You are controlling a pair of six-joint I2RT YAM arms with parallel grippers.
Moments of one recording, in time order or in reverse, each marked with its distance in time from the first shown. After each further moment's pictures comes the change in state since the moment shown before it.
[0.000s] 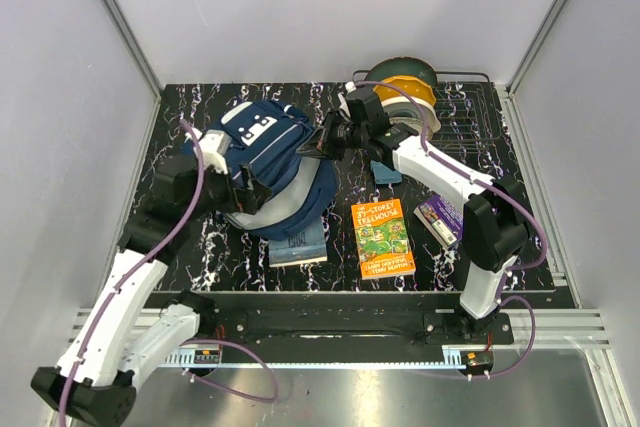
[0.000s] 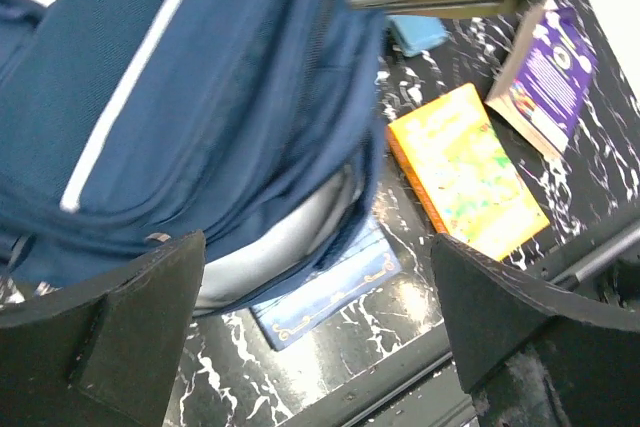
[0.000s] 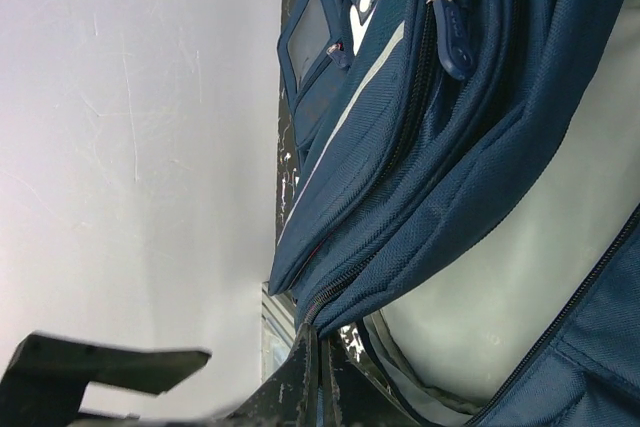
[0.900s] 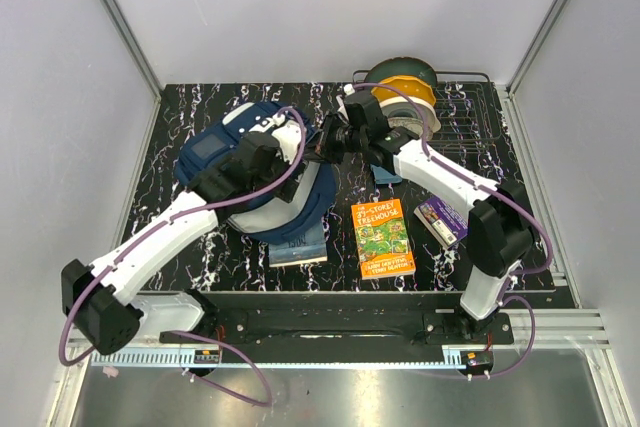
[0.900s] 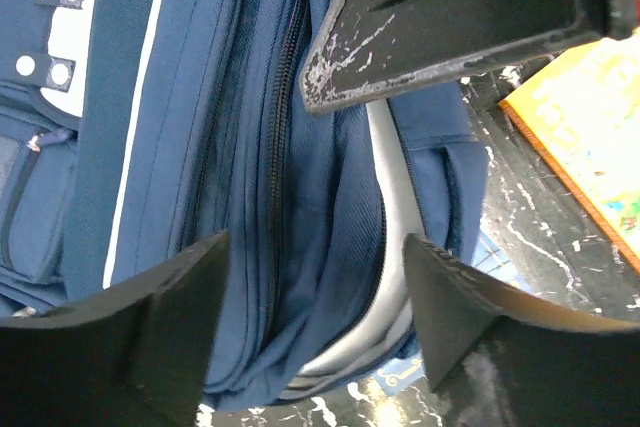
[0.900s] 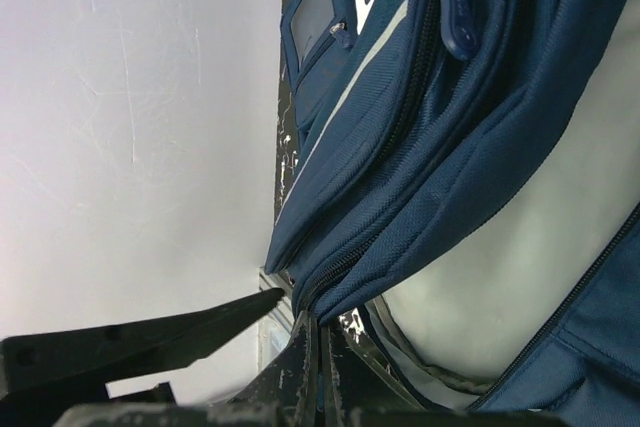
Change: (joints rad) left arm -0.413 0.428 0.219 0.020 -0.451 0.285; right arm 0.027 -0.037 -0.026 -0.006 0.034 0.000
